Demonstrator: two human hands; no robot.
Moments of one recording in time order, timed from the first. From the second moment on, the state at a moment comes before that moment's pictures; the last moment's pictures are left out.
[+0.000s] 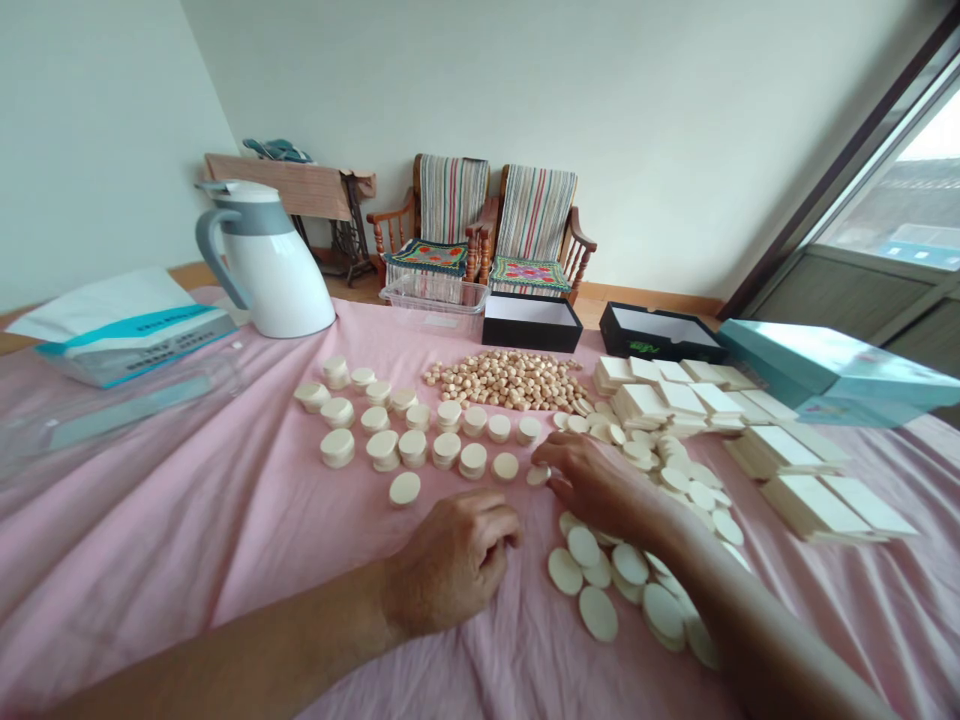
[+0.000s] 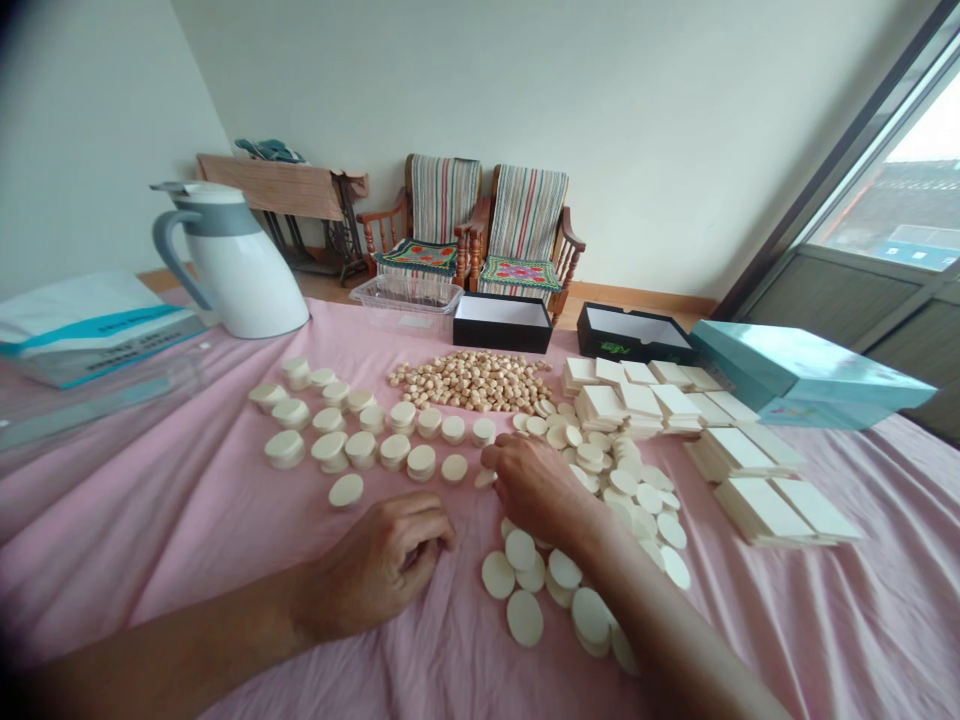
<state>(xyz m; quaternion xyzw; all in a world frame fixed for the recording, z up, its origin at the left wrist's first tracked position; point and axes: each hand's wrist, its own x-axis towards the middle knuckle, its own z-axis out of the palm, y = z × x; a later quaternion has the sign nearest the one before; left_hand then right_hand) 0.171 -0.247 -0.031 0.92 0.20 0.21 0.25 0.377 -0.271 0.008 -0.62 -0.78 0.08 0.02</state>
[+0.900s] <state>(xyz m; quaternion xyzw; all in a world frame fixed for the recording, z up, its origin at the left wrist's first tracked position) 0.173 -0.246 -0.032 0.92 0.19 0.21 0.26 0.363 -0.272 -0.003 -0.63 -0.76 0.04 0.17</state>
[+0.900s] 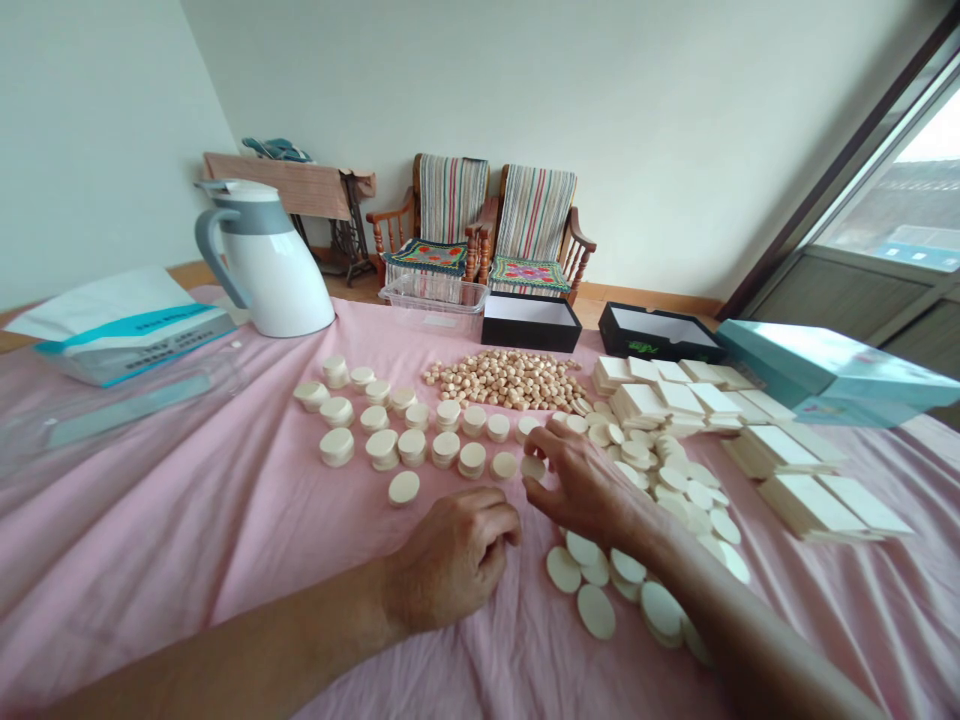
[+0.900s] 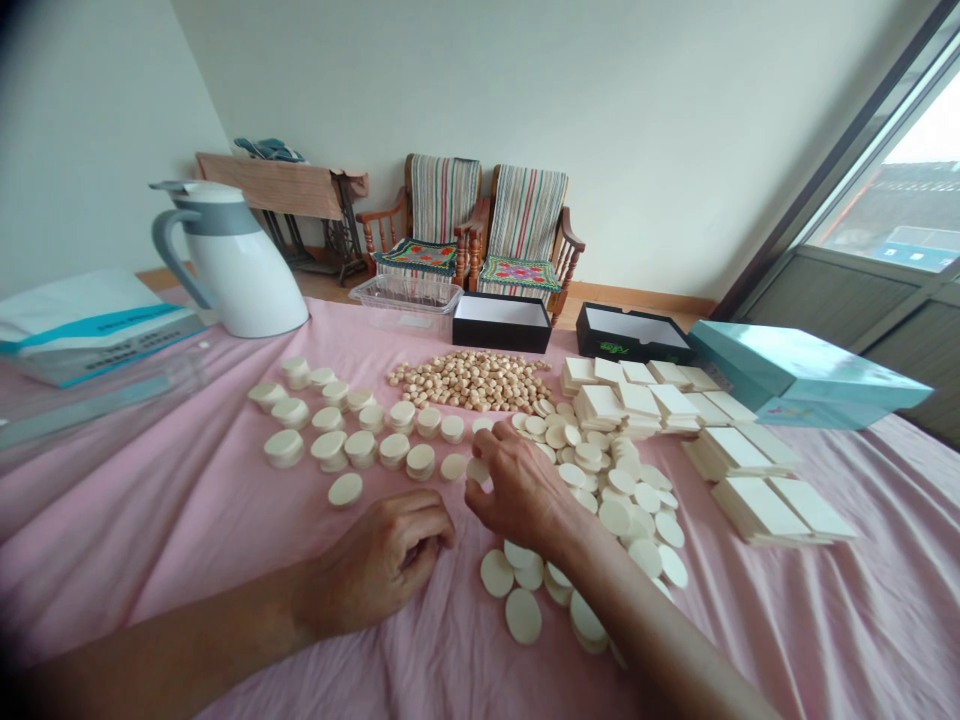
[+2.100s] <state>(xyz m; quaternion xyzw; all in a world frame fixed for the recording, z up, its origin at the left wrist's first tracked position) 0.174 -0.246 -0.029 0.92 0.19 0.20 0.27 0.378 -0.306 0.032 -0.55 -0.82 0.17 -0.06</state>
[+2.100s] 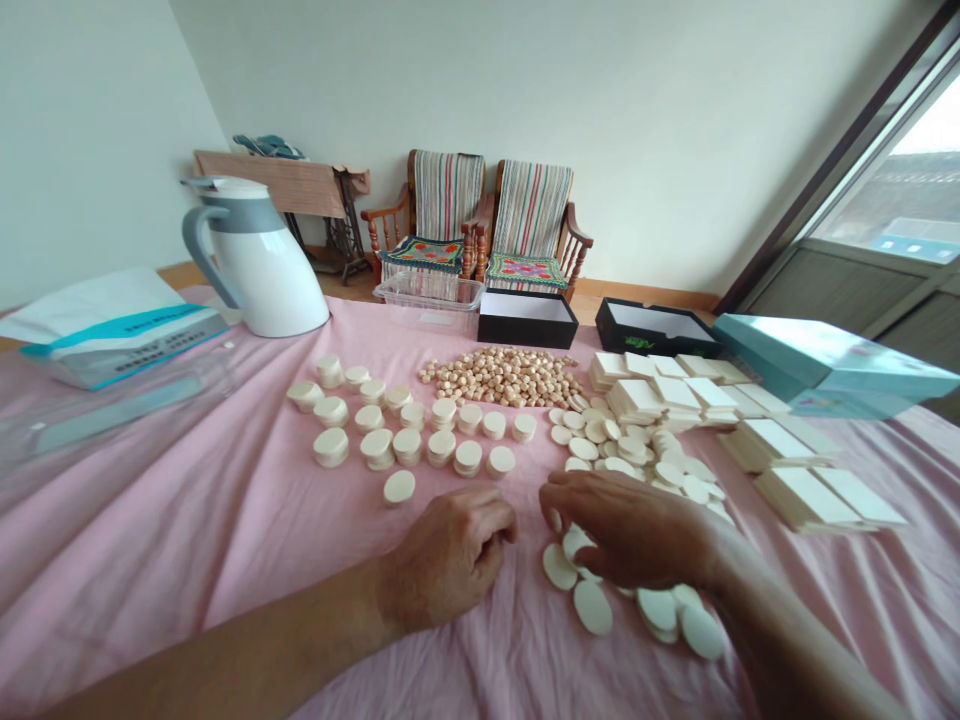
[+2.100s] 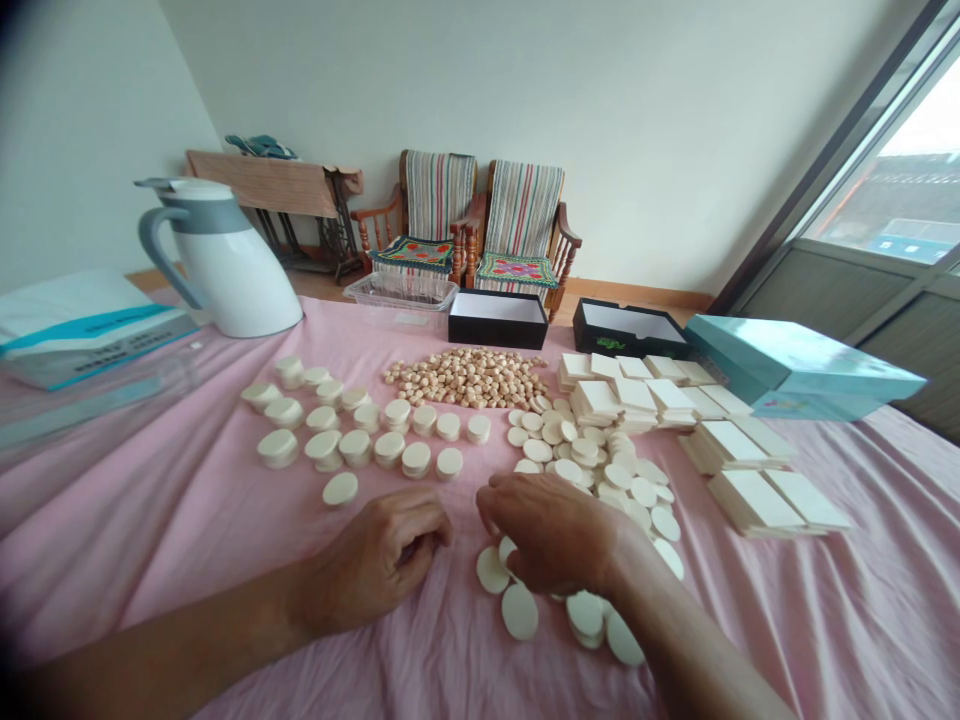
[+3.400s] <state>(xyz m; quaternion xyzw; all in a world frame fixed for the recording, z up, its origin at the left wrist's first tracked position) 0.173 -0.248 -0.031 0.92 0.22 0.18 0.25 0.355 -0.258 -0.010 -0.54 -0.78 0.11 0.29</state>
